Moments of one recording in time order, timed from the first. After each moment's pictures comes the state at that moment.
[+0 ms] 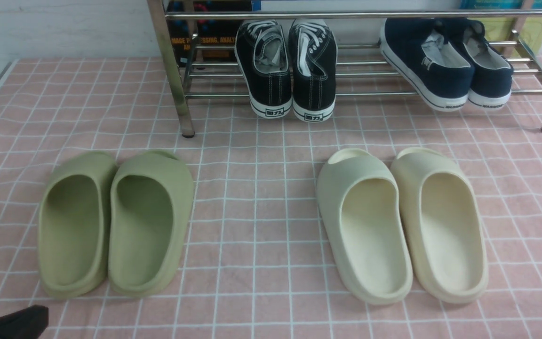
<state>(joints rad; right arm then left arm) 0.08 -0.01 0.01 -0.08 0.38 0.25 -0.58 0.26 -0.23 0.50 0.54 -0.58</state>
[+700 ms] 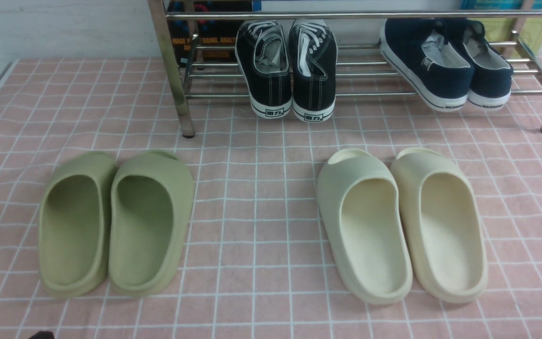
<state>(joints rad) 0.08 -0.01 0.01 -0.08 0.38 0.25 -0.20 -0.01 0.02 -0.06 0.36 -0.04</state>
